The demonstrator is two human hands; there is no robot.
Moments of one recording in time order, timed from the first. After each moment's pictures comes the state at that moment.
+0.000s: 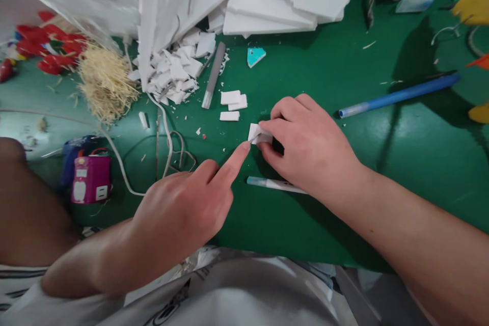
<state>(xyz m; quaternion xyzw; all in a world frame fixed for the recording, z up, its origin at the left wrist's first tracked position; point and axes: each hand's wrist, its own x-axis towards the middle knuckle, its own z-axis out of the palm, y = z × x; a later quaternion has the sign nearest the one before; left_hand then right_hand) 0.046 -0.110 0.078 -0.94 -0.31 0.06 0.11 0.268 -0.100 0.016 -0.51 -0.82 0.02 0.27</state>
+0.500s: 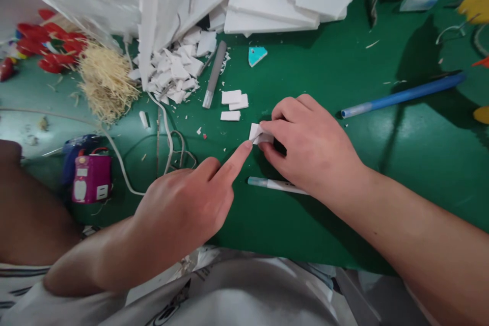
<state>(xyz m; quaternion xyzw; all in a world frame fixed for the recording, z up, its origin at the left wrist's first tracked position) 0.048 -0.107 0.081 -0.94 -0.32 0.07 0.08 0.268 -0.100 0.018 -0.53 -0.81 0.04 0.24</state>
